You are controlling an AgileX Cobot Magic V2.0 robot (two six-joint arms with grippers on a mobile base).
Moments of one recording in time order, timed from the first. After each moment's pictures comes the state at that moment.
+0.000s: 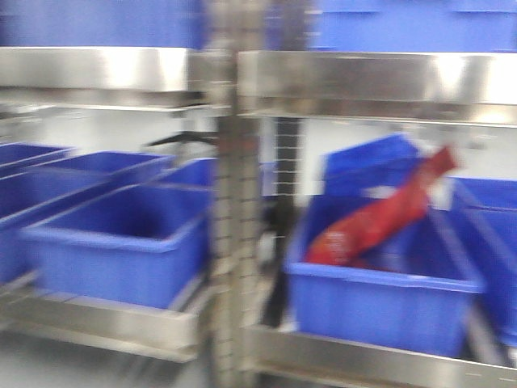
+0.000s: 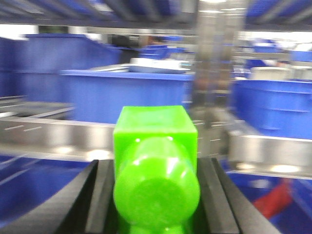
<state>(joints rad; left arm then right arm) -0.05 0.33 -0.49 -0.04 0.16 0.05 0.12 0.28 -0.47 -0.09 0.25 0.04</state>
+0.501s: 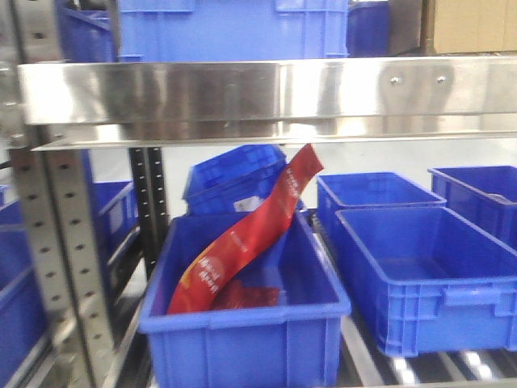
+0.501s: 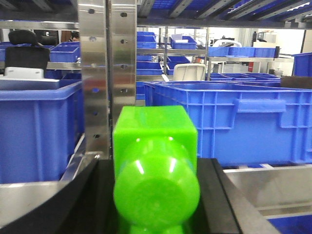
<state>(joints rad) -0.05 0.33 -0.49 -0.04 0.16 0.05 0.12 0.28 -0.47 -0.09 0.25 0.04</state>
